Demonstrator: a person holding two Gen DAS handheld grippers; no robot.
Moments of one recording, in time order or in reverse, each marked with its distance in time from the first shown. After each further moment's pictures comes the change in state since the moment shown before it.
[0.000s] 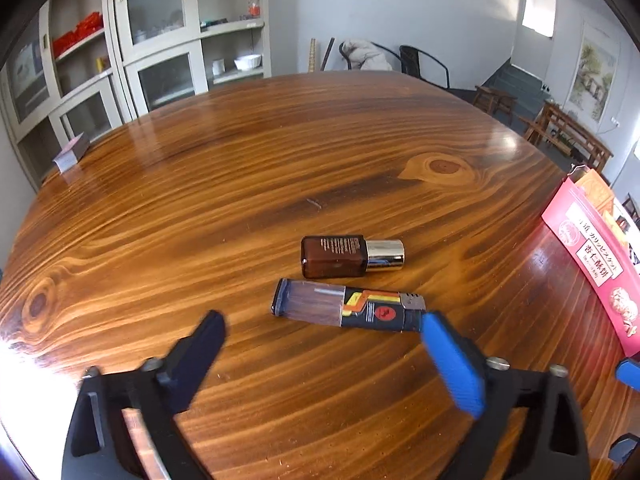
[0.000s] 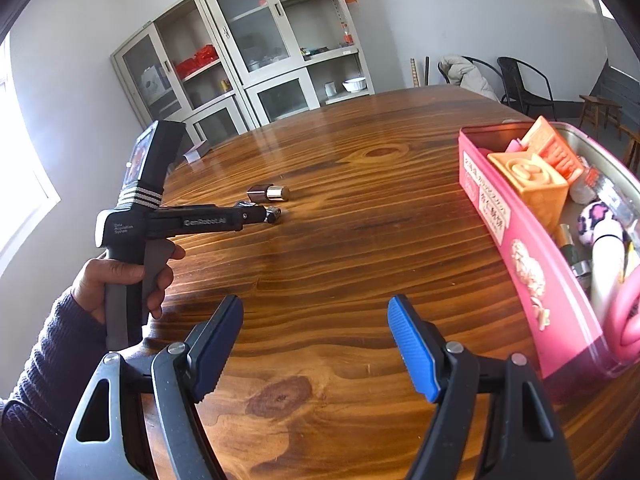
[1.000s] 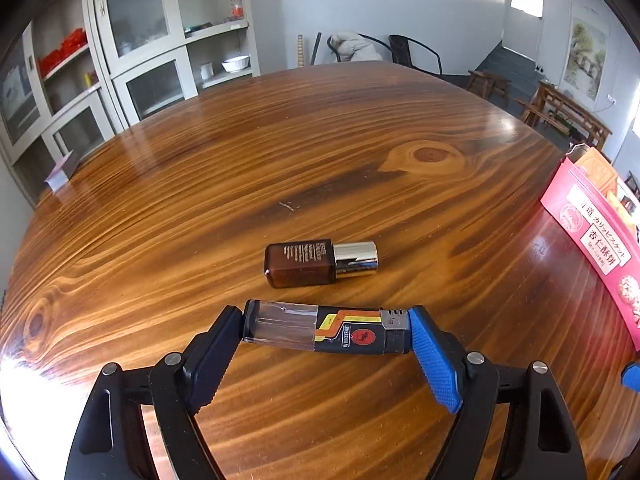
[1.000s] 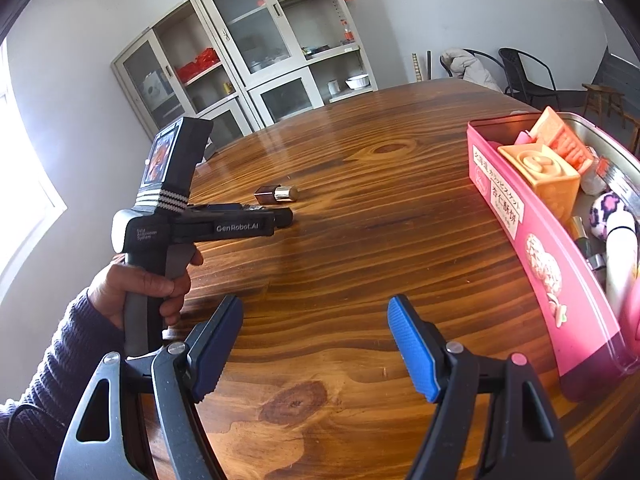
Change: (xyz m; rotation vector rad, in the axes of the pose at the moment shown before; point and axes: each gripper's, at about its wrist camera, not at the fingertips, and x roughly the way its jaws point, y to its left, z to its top) left arm 0.007 -0.021 0.006 0.057 0.031 0.026; right arm -0.001 0.004 -0.001 0.024 -0.012 0.031
